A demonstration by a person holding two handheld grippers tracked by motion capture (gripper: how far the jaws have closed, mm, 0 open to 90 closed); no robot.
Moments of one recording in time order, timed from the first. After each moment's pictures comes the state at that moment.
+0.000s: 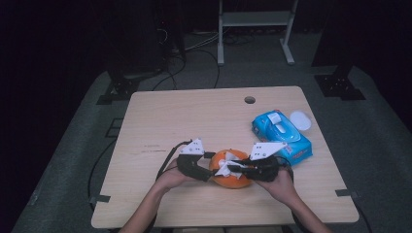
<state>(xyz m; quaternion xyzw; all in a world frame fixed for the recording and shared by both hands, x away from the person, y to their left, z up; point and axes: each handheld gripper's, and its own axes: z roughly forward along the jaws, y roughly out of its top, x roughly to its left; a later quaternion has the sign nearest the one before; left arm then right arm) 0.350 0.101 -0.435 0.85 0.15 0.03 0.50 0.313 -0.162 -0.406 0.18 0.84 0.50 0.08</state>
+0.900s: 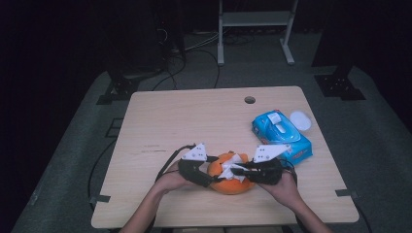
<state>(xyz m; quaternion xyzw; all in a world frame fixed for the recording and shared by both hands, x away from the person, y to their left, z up) 0.339 0.096 -0.435 0.87 0.11 0.03 0.49 0.307 -0.168 -0.409 0.18 0.85 0.49 0.07</state>
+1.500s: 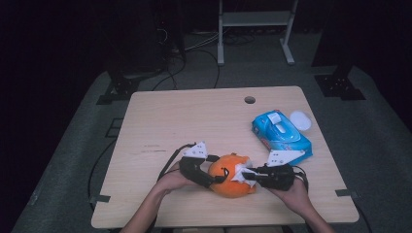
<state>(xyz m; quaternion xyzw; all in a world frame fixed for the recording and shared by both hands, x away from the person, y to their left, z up) 0.338 0.090 -0.431 0.86 0.13 0.01 0.49 0.293 -0.197 -0.422 0.22 0.84 0.50 0.06</state>
